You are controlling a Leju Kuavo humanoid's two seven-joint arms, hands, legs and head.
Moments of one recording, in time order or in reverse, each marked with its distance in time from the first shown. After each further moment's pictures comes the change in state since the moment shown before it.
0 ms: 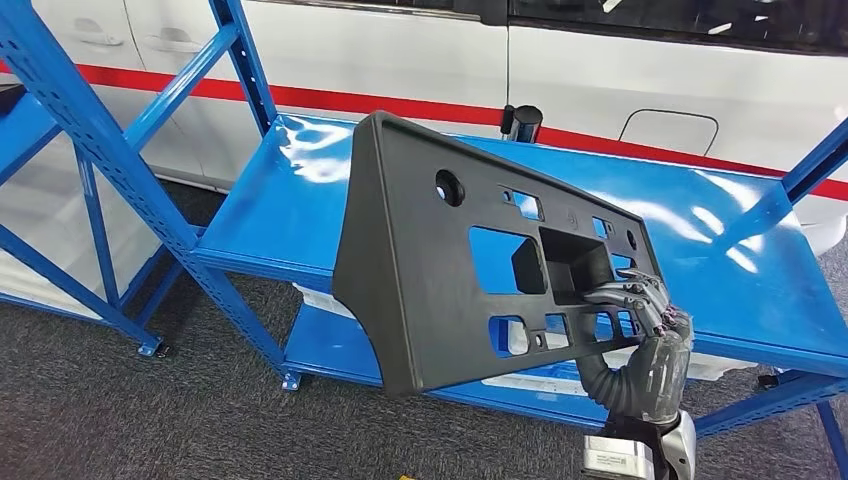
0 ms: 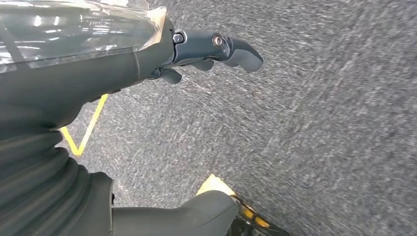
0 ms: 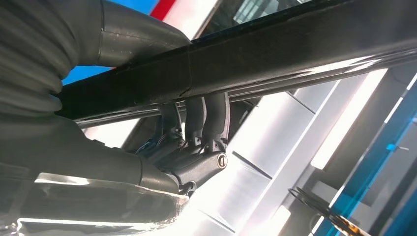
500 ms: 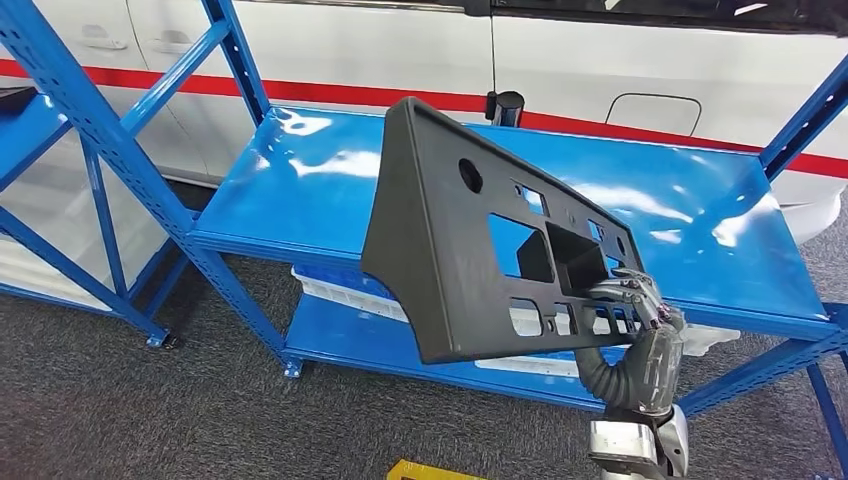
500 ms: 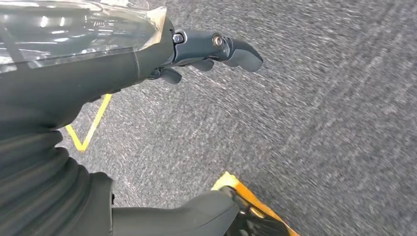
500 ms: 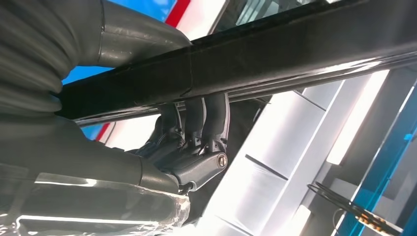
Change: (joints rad) left arm 0.001 -0.007 0.008 0.000 0.006 0.012 -0.005; right arm -0.015 -0.005 0.008 0.053 -0.048 -0.006 -0.006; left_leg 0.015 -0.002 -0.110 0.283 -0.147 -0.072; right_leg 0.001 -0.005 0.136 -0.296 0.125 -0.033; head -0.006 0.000
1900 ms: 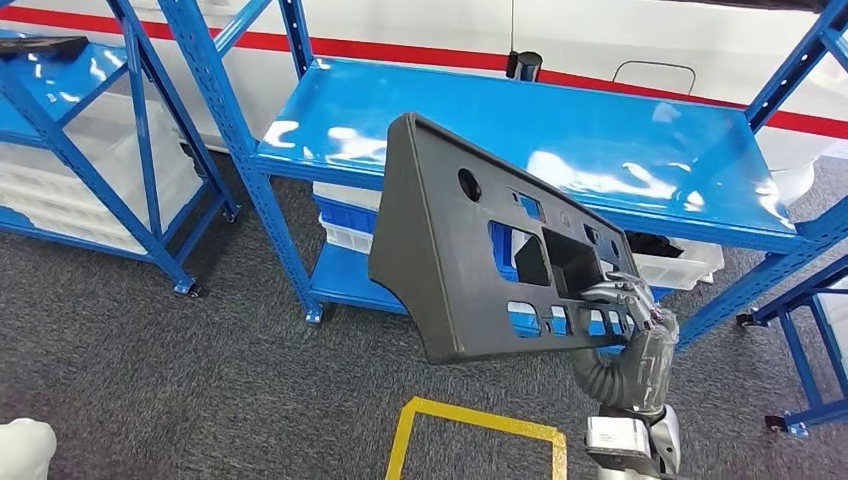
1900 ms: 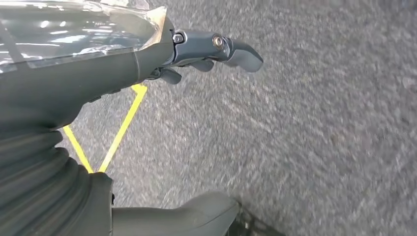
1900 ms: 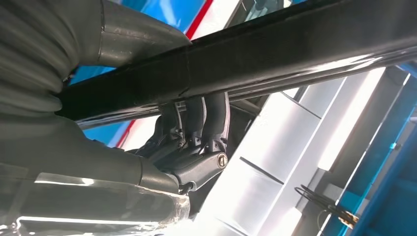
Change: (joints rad) left arm -0.006 -0.004 0.003 0.000 -0.021 0.041 0.015; right arm -0.004 -0.029 0.017 0.048 -0.068 -0.037 -0.014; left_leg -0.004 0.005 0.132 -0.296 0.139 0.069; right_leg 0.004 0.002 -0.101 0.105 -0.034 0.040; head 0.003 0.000
